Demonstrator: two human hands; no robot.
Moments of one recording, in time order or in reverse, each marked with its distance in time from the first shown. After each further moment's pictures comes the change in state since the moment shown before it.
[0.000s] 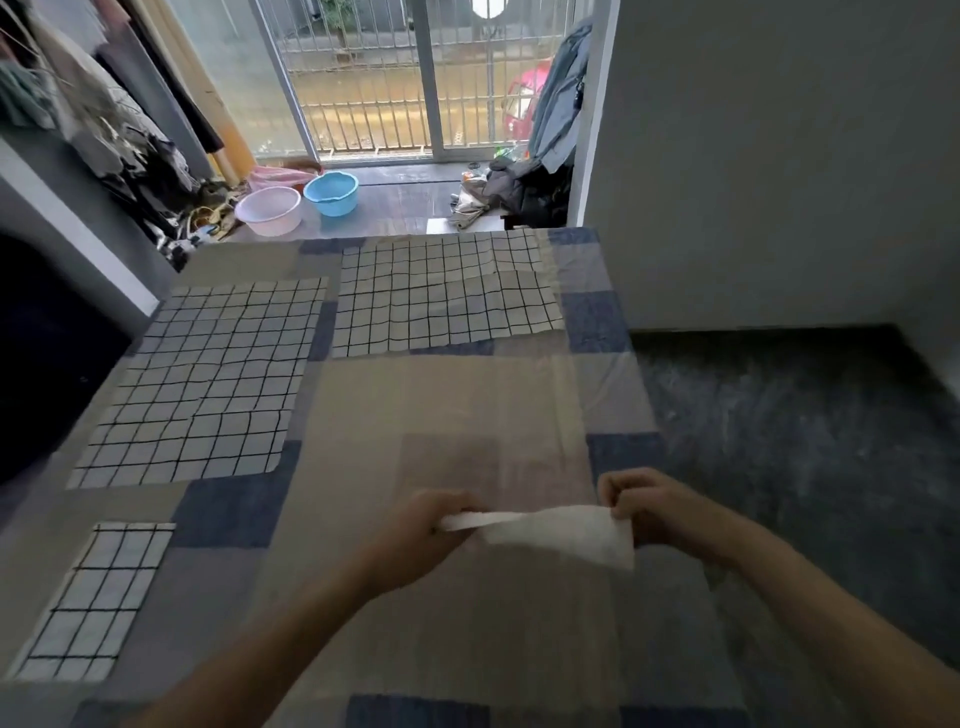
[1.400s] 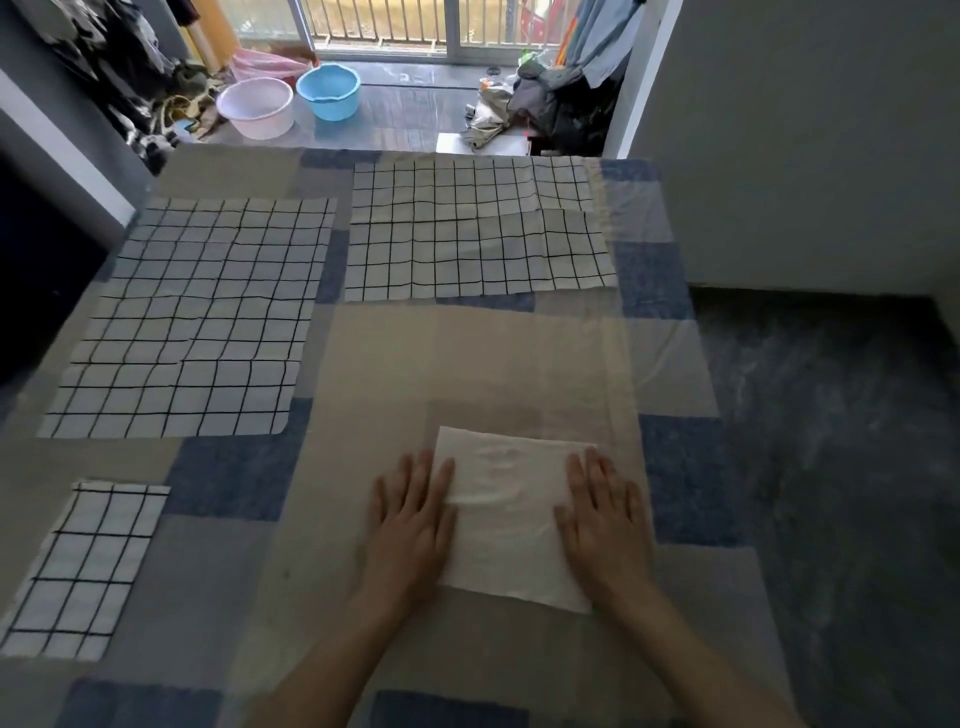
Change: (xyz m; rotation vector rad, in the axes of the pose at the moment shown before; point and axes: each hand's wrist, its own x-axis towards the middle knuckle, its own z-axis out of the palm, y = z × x) left_hand -0.013 -0.145 0.091 0.434 0.158 -0.349; right_hand 0.117 0.119 0.077 -1.265 0.647 -0.079
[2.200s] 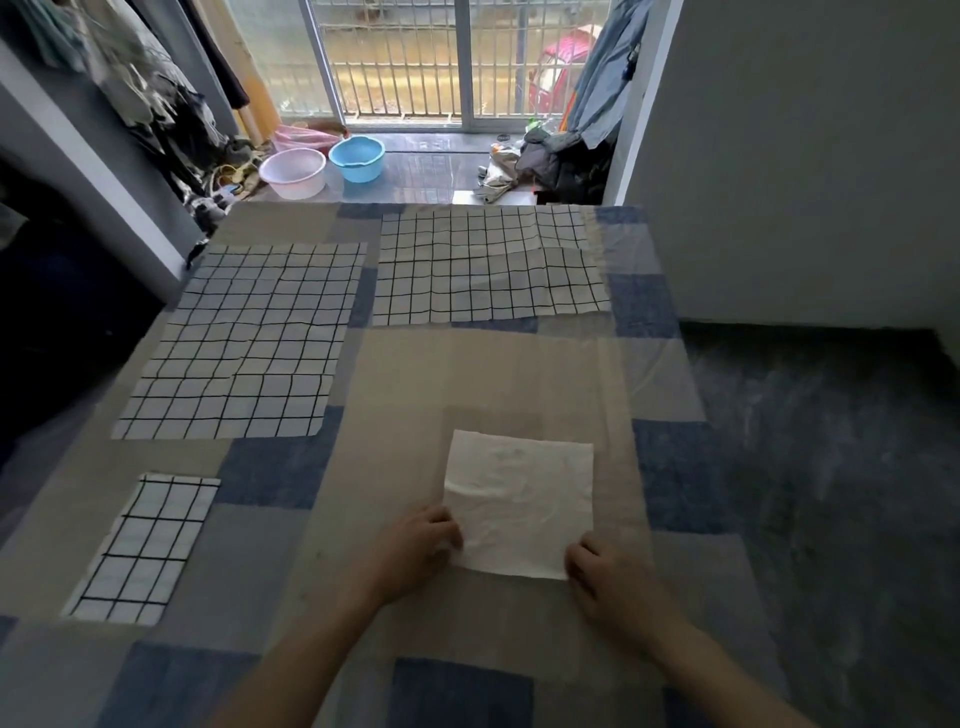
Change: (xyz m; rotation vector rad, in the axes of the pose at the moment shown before) left_hand -0.028 -0.014 -0.049 -0.215 -0.246 0.289; right_hand -0.067 0.010 -0.030 0.154 -0.146 -0.376
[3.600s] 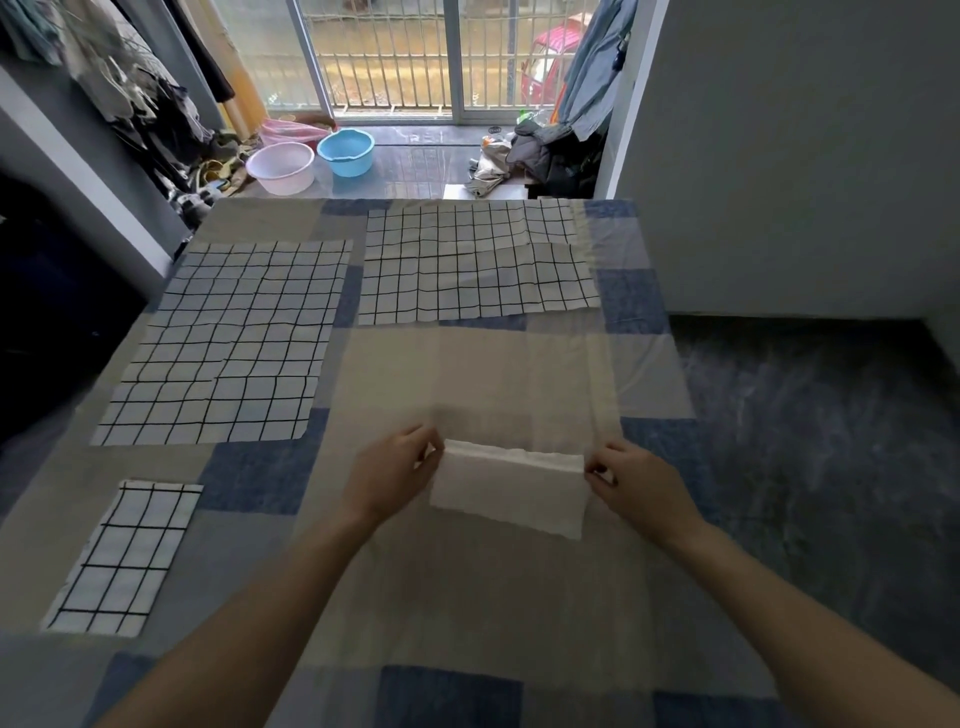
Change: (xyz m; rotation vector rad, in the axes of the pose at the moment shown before) left_hand 0.048 0.018 -0.071 0.100 0.406 -0.083; right_hand 0.059 0.038 -0.078 -0.077 0.259 0.114
